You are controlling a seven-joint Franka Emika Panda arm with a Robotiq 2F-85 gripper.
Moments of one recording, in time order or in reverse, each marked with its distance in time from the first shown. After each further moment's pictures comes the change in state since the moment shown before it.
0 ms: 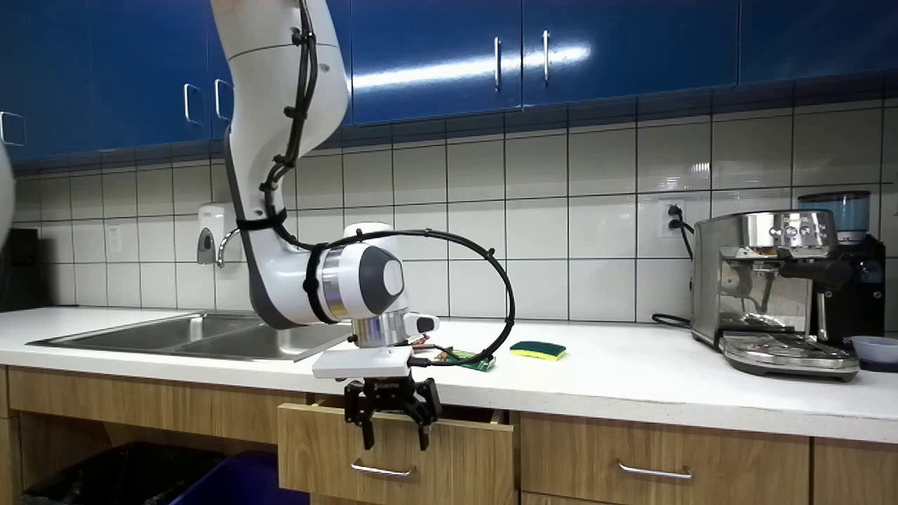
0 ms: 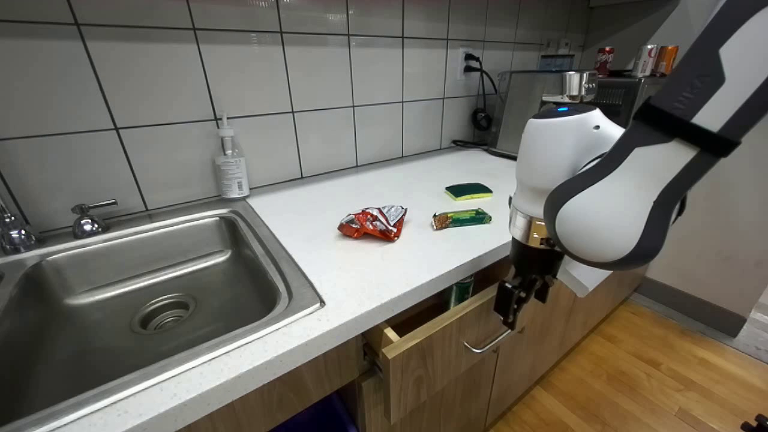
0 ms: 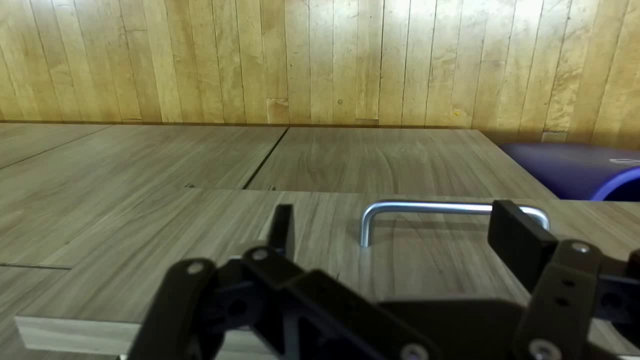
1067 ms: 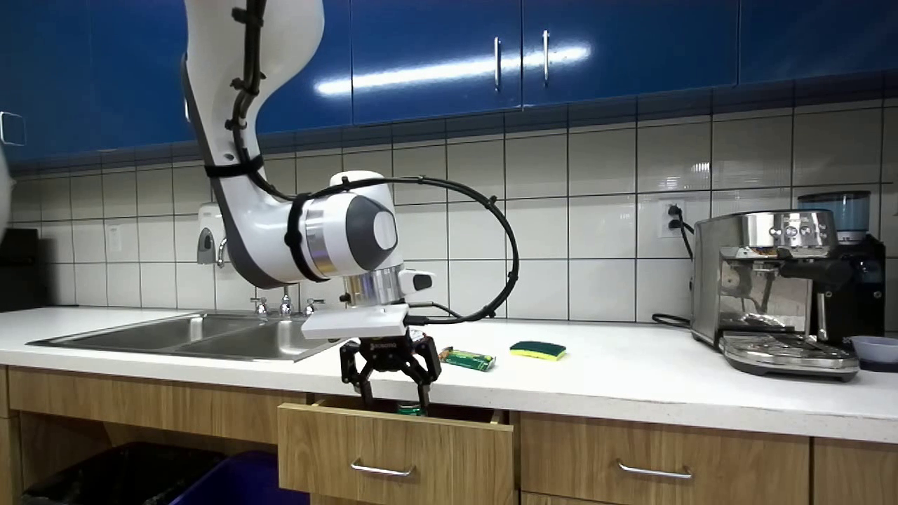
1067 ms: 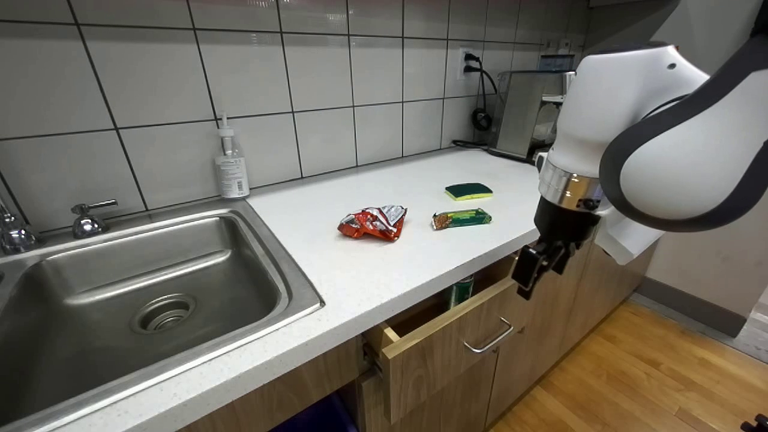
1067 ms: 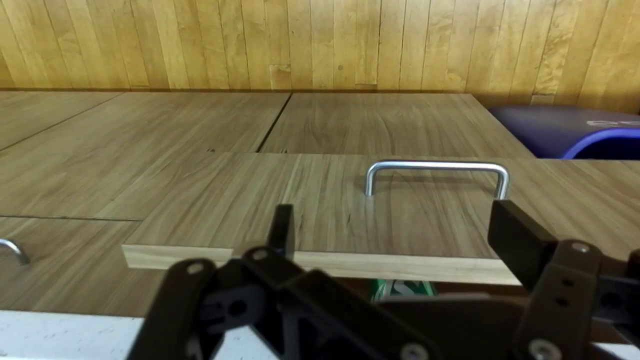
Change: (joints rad) arm -0.010 -0.237 -0.017 -0.142 -0.035 0.014 -0.001
